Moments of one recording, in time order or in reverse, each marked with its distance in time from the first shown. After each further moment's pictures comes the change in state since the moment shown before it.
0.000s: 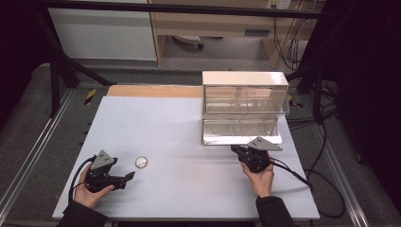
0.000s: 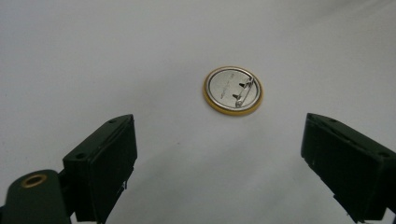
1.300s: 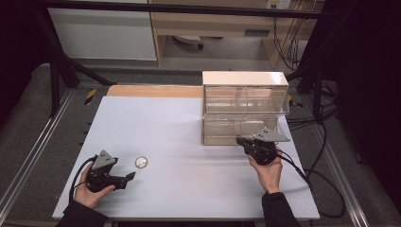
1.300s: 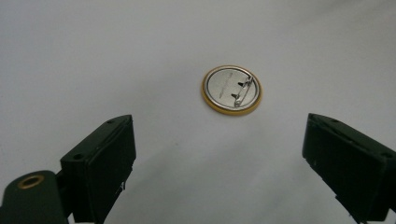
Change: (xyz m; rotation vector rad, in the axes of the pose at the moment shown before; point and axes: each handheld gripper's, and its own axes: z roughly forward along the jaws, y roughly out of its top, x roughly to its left) left arm -0.001 0.001 0.002 0.012 -0.001 0.007; right arm -0.013 0.031 -0.015 0.003 0.001 -0.058
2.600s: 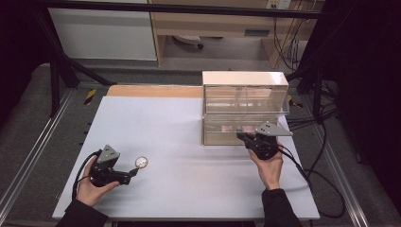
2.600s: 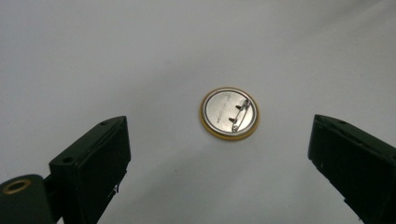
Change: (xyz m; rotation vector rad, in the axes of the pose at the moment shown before) left arm -0.004 0.025 0.004 0.030 0.019 0.017; right arm -0.006 0.014 0.000 -0.031 0.004 0.023
